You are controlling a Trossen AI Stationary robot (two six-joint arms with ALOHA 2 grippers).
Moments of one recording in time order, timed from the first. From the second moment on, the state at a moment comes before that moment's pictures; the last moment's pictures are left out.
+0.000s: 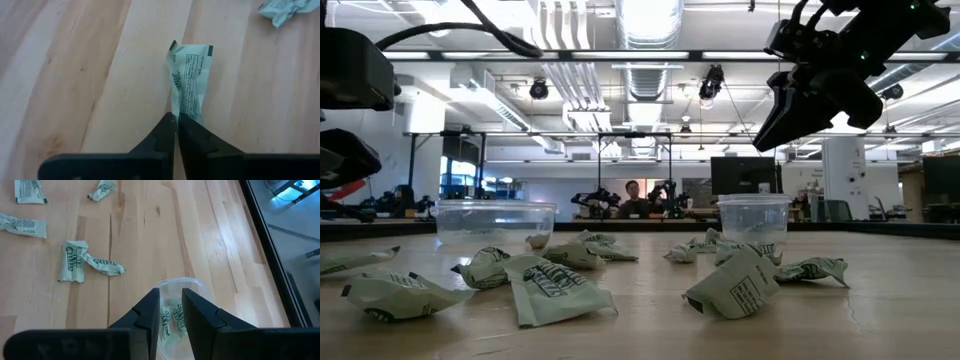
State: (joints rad) left arm -0.81 1.57 0.73 -0.33 -0.34 -1.04; right arm 0.18 1.22 0.65 -0.26 0.46 -0.05
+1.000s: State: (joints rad) left arm -0.57 1.57 0.93 -0.94 -0.77 -0.85; right arm 0.18 1.22 0.65 -0.26 0.46 -0.05
